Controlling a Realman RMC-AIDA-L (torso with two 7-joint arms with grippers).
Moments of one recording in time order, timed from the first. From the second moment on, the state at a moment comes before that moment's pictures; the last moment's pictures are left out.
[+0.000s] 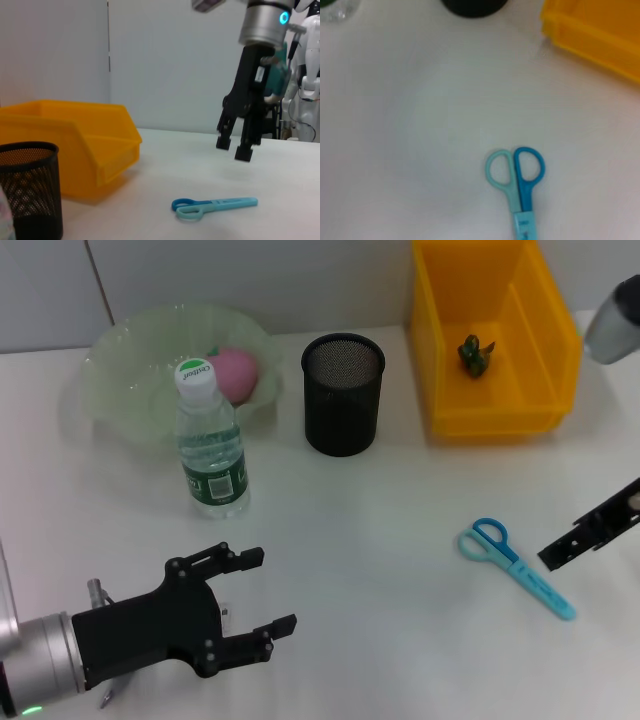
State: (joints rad) left arm -0.29 -2.07 1.36 0.55 1.39 1.40 -0.87; right arm 0.48 2.08 -1.24 -1.62 -2.73 -1.84 2.74
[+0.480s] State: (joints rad) left arm -0.30 -2.07 1.36 0.54 1.39 1.38 -0.87; right arm 0.58 2.08 -1.30 -1.33 -2.74 -1.68 2.76
